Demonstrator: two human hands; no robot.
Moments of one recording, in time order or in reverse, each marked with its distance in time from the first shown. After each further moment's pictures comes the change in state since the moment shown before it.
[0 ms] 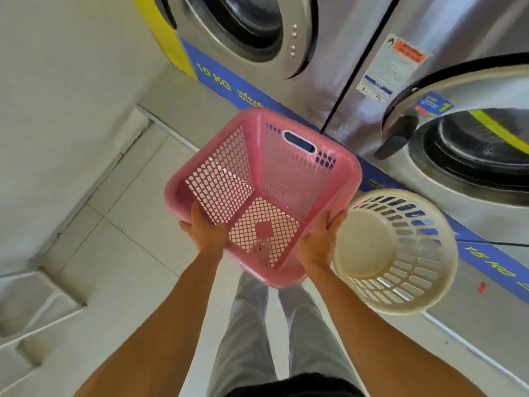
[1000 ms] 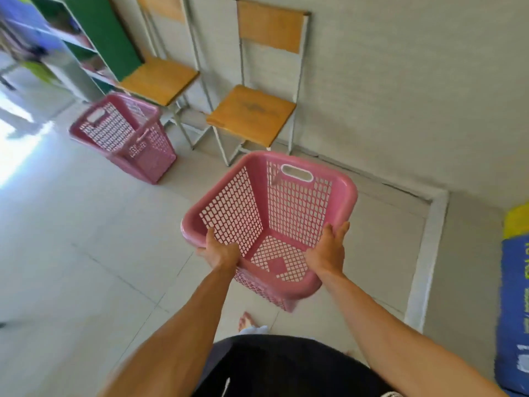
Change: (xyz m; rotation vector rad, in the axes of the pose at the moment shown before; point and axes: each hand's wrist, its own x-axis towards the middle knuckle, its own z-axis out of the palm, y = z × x) left_hand -0.267 -0.381 -0.344 -0.917 0.924 -0.781; right_hand -0.411 -0.080 0.171 -0.399 -0.686 -1.131
